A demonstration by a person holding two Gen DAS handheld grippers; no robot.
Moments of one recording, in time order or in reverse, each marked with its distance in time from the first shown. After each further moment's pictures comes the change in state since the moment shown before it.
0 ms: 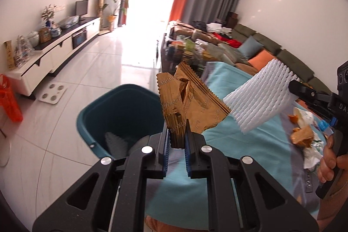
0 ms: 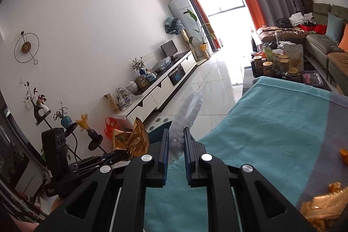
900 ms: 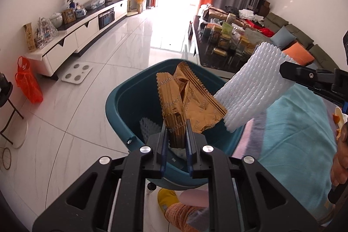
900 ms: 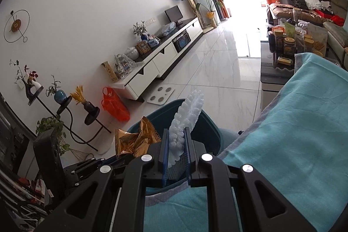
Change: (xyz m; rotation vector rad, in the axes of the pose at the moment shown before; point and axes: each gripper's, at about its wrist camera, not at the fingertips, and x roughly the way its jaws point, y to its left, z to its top) left arm 0.079 0.070 -0.013 -0.073 0.134 0.176; right arm 0.148 0.037 -0.002 -0.037 0.241 0.001
